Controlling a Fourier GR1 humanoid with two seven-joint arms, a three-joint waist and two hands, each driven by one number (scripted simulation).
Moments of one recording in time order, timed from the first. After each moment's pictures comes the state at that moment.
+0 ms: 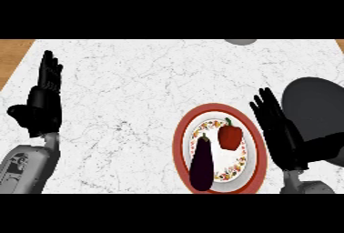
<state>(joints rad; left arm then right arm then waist) -0.29 0.37 -0.10 -1.45 0.11 0.46 -0.06 -0.06 -0.26 0.21 -1.62 -0.48 -0.18 0.02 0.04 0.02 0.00</state>
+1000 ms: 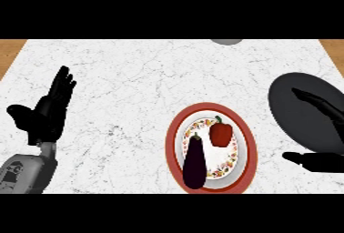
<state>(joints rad) -0.22 0.38 -0.10 -1.43 0.22 0.26 0.02 -0.04 -0.73 0.14 -1.67 -0.06 -0.02 -0.23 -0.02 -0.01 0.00</state>
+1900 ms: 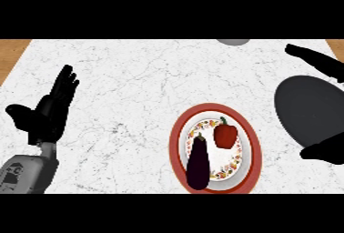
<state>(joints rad) -0.22 0.35 -0.08 -1.47 0.19 0.21 0.06 -0.43 -0.89 0.18 -1.92 -0.05 0.29 0.45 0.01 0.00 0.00</state>
